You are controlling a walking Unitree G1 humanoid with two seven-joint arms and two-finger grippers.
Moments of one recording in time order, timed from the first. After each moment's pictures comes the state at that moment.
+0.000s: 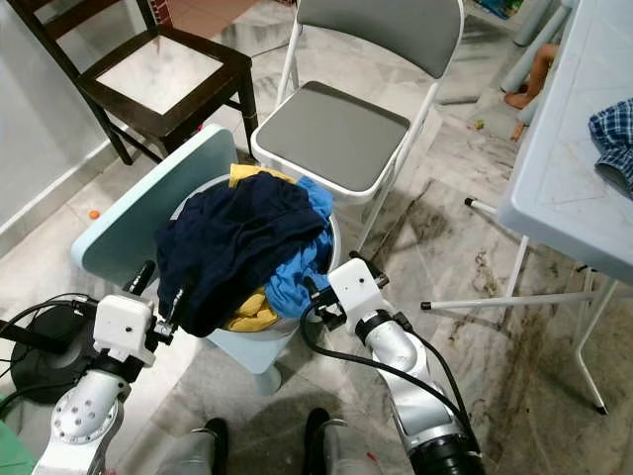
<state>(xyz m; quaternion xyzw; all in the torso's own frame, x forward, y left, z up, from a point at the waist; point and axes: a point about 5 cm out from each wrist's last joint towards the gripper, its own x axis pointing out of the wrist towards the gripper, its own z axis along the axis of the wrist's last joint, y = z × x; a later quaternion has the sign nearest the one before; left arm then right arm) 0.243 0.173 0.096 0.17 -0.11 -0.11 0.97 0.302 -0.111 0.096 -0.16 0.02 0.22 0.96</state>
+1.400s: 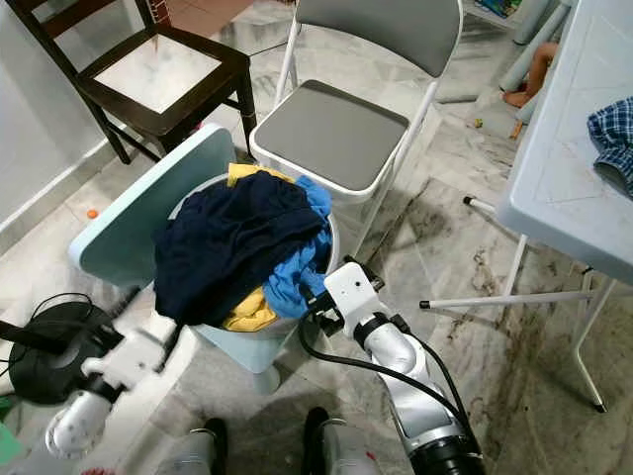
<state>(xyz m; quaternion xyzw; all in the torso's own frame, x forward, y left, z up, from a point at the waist) 0.251 0.212 0.052 0.37 -0.08 -0.10 0.92 0.300 -0.111 0.094 -0.17 0.03 0.23 0.96</state>
